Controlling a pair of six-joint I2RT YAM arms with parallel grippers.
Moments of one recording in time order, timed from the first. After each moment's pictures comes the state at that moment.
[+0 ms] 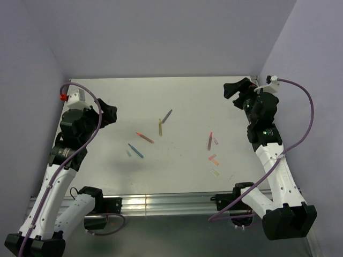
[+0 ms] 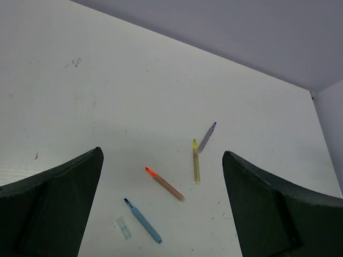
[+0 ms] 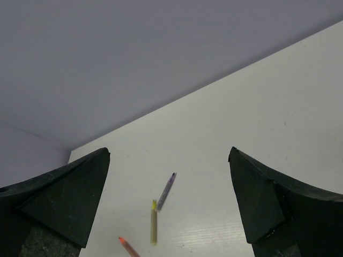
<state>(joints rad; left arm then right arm) -0.21 0.78 0.89 -0.34 -0.09 -0.49 0.03 0.96 0.94 -0.06 -0.02 0.64</state>
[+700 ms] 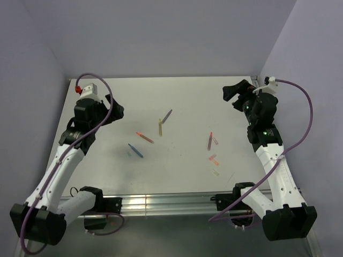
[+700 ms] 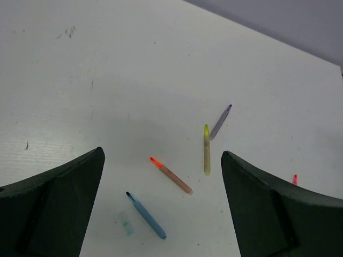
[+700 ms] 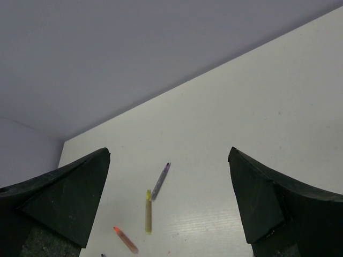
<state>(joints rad) -0.22 0.96 0.93 -0.34 -0.08 -0.50 0.03 0.95 0.94 -0.11 -0.02 0.62</state>
